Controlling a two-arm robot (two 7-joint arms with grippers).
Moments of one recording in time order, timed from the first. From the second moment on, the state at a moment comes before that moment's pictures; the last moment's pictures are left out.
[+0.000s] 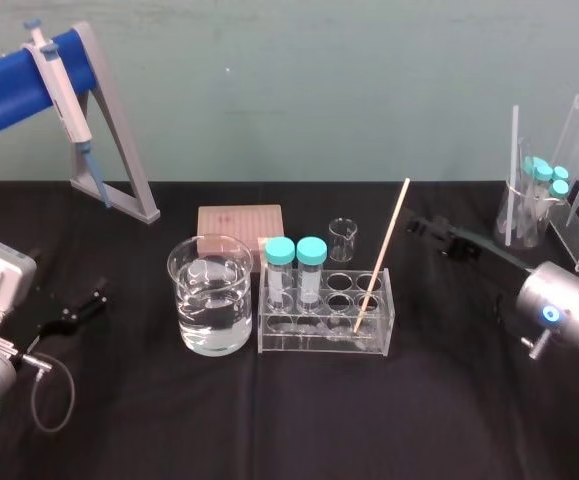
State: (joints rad) left arm -0.20 0.60 0.45 -1.41 -0.25 -0.12 0.03; right arm 0.36 0.51 -0.33 -1.29 1.04 0.22 0.43
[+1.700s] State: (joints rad) left arm -0.20 0.60 0.45 -1.41 -0.25 -0.12 0.03; right arm 0.58 0.41 -0.47 -1.03 1.00 0.28 0.47
